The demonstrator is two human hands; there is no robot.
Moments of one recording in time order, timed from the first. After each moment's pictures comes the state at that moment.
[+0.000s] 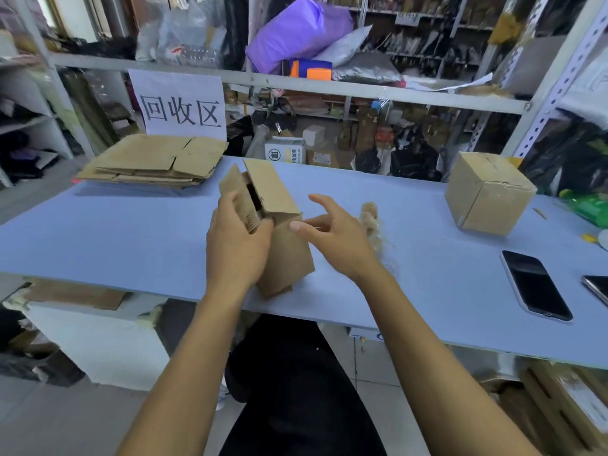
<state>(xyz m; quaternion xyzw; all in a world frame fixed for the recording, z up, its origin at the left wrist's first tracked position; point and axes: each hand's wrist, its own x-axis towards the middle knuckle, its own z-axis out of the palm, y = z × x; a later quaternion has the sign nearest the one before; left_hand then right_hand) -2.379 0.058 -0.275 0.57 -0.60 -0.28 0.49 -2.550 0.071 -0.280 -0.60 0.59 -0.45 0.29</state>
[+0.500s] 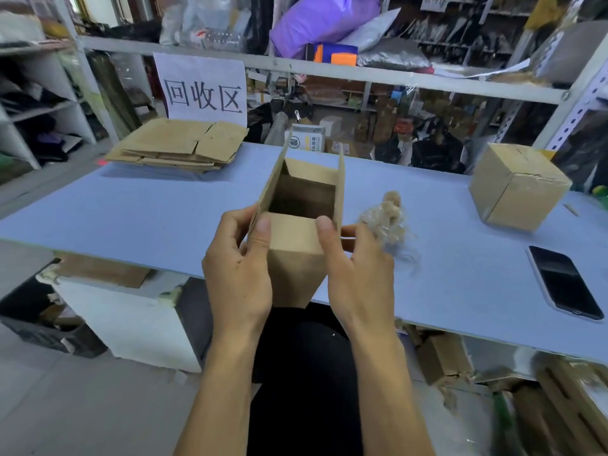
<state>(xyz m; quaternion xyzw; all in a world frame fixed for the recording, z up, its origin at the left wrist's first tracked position) -2.361 0.129 -0.282 0.48 -0.52 -0.30 0.64 -2.485 0.153 -0.280 -0.49 0.67 -0.52 0.21</state>
